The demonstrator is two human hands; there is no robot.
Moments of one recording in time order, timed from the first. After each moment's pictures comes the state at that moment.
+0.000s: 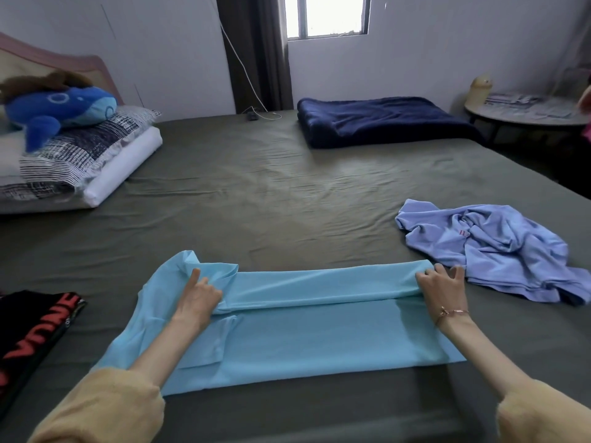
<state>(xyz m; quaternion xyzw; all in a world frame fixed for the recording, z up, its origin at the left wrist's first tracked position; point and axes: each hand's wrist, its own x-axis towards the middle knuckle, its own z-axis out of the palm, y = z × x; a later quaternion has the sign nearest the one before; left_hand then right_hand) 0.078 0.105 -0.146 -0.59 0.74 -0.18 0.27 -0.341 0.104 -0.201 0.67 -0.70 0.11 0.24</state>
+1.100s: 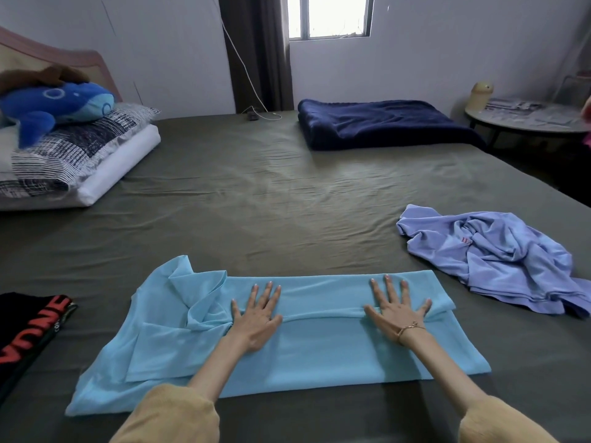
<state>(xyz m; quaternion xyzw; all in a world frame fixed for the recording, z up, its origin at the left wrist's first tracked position) 0.003 0.102 -0.201 -0.63 0.75 0.19 0.07 -0.277 0.108 -0.204 0.65 -0.74 -0.05 -0.17</state>
